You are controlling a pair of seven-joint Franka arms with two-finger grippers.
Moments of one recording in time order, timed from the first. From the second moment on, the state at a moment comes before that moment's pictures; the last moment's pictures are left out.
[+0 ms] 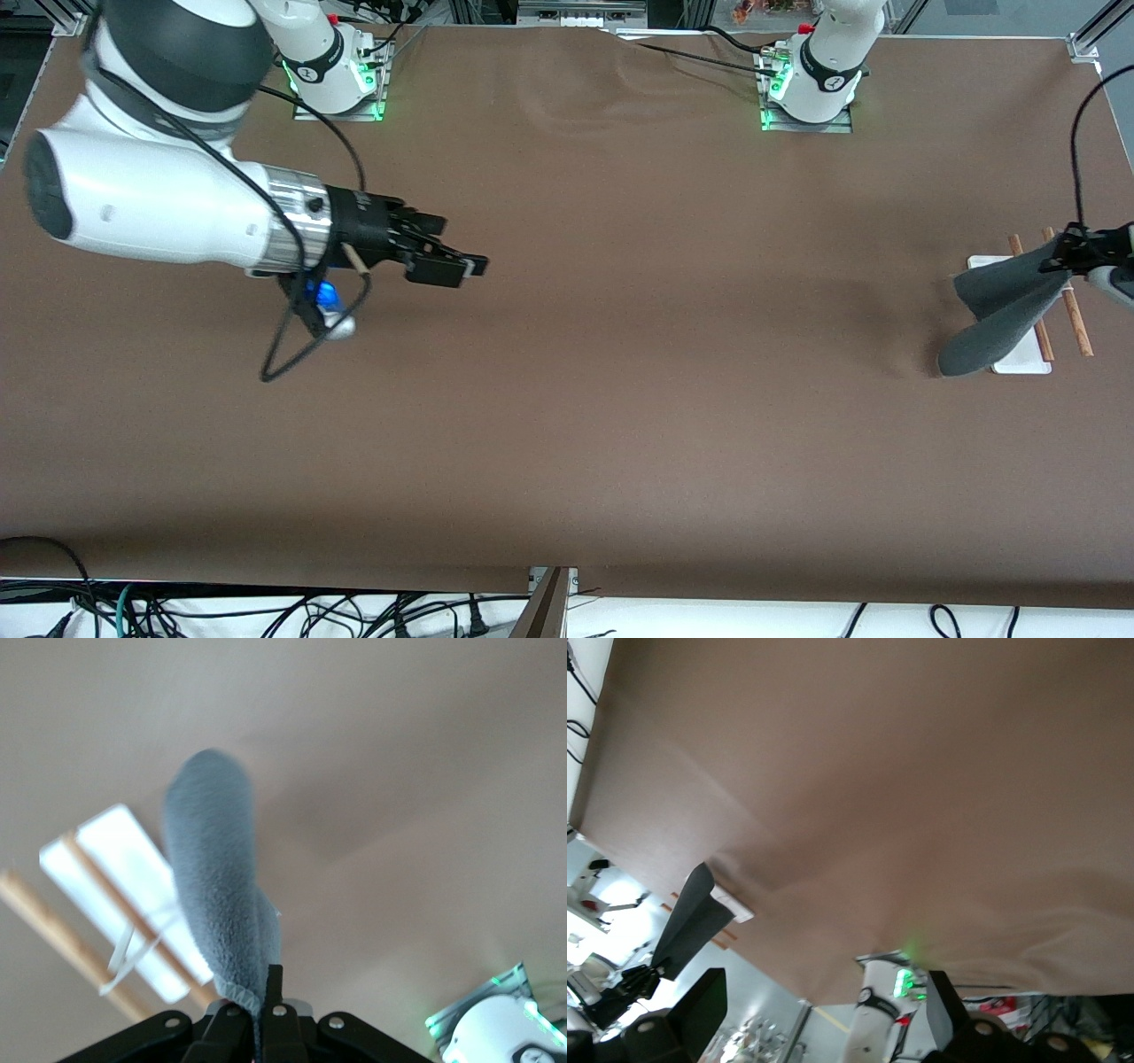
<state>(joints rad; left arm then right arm) 0.72 0.30 -0.33 -1.64 0.08 1.62 0.86 0.02 0.47 0.45 -1.15 0.50 1.63 1.06</state>
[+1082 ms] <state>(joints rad) 0.89 0.70 -0.28 -1.40 0.24 1.85 1.05 0.07 0.12 0.01 -1.51 0.10 1.48 0.05</state>
